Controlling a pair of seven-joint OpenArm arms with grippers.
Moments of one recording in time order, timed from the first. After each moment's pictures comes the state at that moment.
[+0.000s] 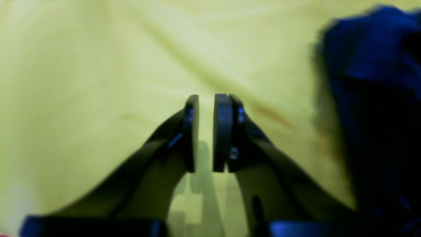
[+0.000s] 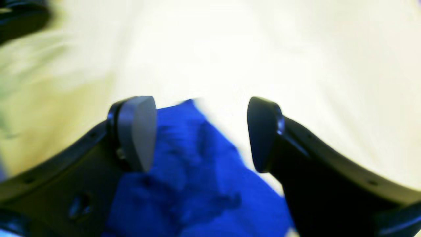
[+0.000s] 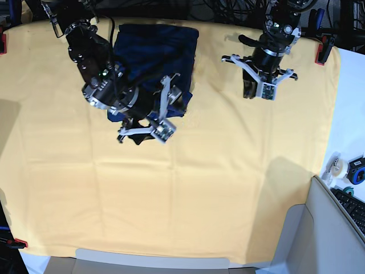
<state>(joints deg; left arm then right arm) 27.7 -20.1 9.2 116.8 -12.4 7.2 31.7 5.9 16.8 -24.2 116.5 20.6 18.4 -65.2</state>
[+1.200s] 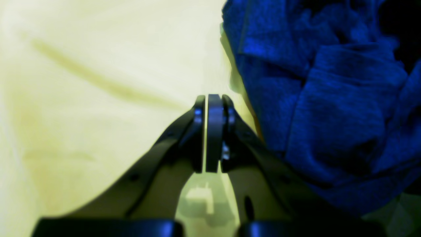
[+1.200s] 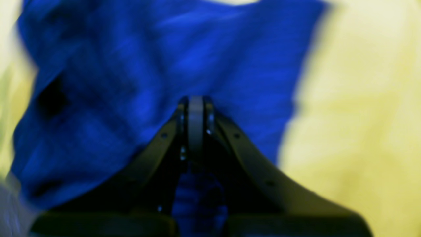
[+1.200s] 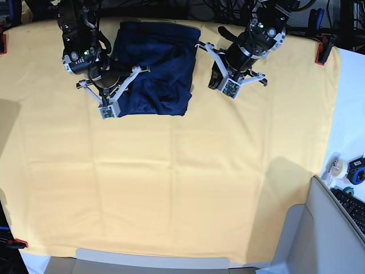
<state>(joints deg) 20.6 -20.4 22.0 117.3 -12.0 1.1 40.6 -12.1 15.9 -9.8 116.2 20.2 -6.1 -67.2</state>
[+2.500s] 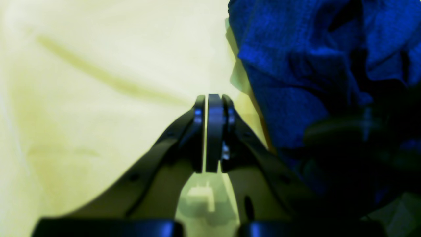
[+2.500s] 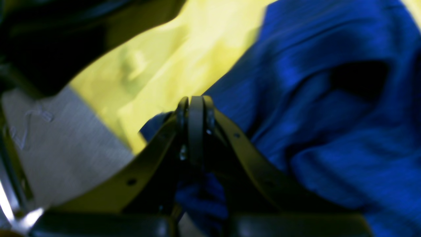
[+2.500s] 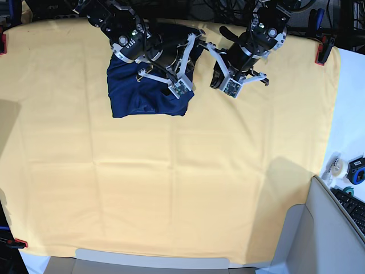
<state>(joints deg) 20.8 -21.2 22.0 117.1 -12.0 1.1 40.6 -5.2 15.4 -40.3 117.9 20.3 -8.9 -67.7</state>
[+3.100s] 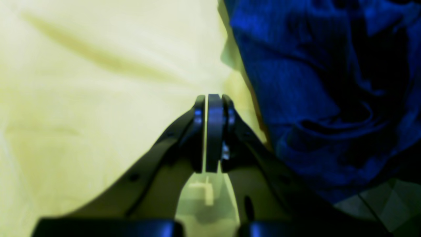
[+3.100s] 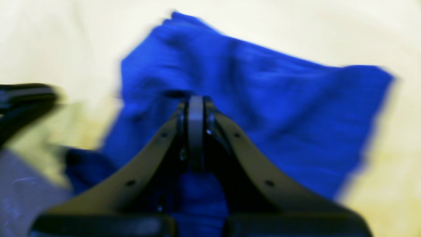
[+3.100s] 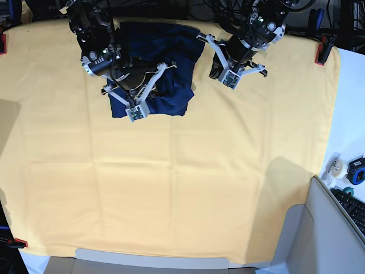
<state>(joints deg) 23.8 -21.2 22.0 117.0 -12.0 1.3 40.6 -7.8 18.2 -21.3 118.2 21.2 -8.6 -65.9</state>
